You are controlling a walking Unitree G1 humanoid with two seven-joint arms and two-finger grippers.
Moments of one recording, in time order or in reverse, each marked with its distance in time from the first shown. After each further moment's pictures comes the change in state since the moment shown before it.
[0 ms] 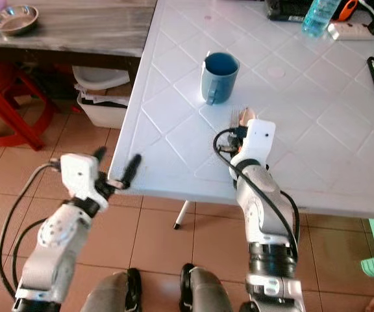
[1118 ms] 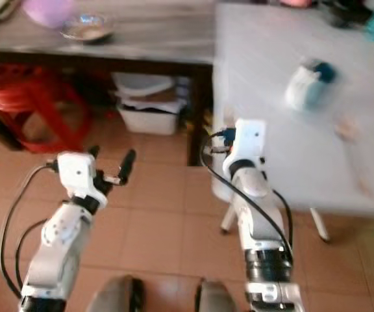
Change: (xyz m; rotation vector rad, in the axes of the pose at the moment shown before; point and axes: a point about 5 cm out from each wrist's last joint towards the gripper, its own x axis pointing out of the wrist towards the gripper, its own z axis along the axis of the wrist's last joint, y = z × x) left arm 0.002 0.012 0.001 0.057 -0.033 0.129; right arm 0.001 0.017 0.008 -0.131 -0.175 0.046
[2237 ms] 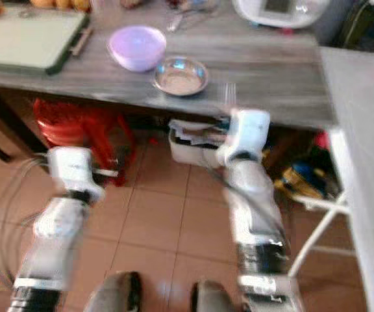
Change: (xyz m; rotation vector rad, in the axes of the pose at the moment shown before) left arm 0.004 0.009 0.001 0.056 -0.019 0.052; right arm 0.006 0.008 0.018 -0.022 -0.146 0.020
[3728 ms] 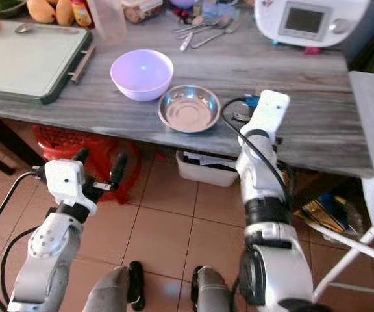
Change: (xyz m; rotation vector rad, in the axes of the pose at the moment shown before) left arm -0.026 -0.009 0.005 -0.058 0.012 -0.079; right arm 0.047 -0.050 -0.006 0.090 0.157 -0.345
